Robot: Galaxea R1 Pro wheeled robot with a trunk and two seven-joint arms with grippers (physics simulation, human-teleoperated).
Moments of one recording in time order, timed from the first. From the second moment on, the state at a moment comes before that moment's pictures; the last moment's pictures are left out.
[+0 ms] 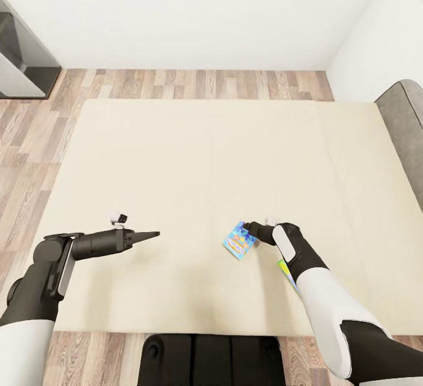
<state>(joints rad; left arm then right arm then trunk) -0.64 0.17 0.22 -1.28 0.02 1.01 -1.56 -0.94 0.08 -0.11 -0.62 -0.40 0.59 -0.10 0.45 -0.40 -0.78</state>
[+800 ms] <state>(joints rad) -0.64 0.17 0.21 -1.28 0.02 1.00 -1.55 -0.94 0.09 -0.12 -0.65 -0.40 0.59 -0.10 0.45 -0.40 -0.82</state>
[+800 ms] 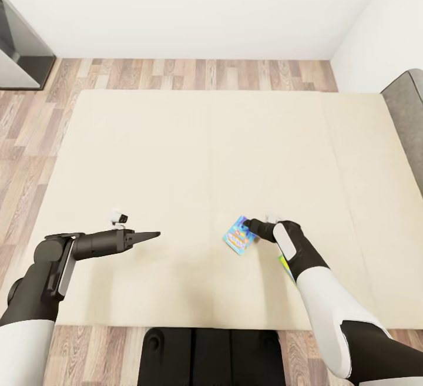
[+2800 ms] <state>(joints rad) -0.64 0.17 0.22 -1.28 0.02 1.00 -1.55 -0.94 0.10 -0.11 -0.68 -0.40 0.59 -0.10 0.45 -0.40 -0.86</state>
